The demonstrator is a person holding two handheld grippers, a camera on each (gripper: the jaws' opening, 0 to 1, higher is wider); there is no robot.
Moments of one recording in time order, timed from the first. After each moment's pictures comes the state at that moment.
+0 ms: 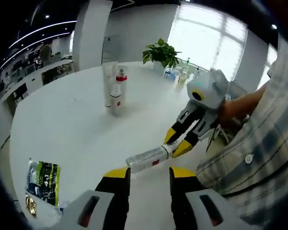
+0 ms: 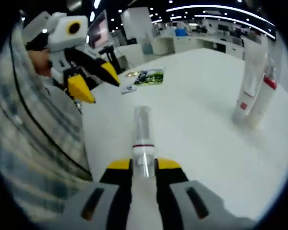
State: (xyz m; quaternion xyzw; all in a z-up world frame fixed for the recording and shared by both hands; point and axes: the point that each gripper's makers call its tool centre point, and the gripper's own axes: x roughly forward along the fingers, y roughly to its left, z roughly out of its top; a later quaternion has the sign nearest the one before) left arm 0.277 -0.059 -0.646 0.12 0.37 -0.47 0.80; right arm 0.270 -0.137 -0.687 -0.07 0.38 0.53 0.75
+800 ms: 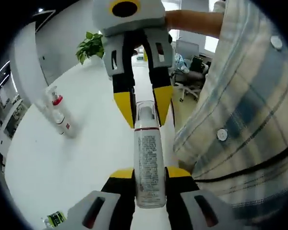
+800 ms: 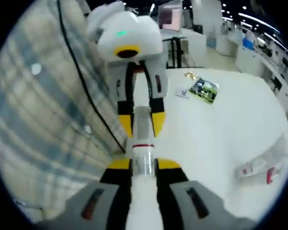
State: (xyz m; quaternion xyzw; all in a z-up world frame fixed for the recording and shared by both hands) left arm 0.229 -0.099 -0.640 0.23 0.35 -0.61 0.67; right arm 0.235 -0.132 -0.611 -0.28 0.34 0.68 0.58
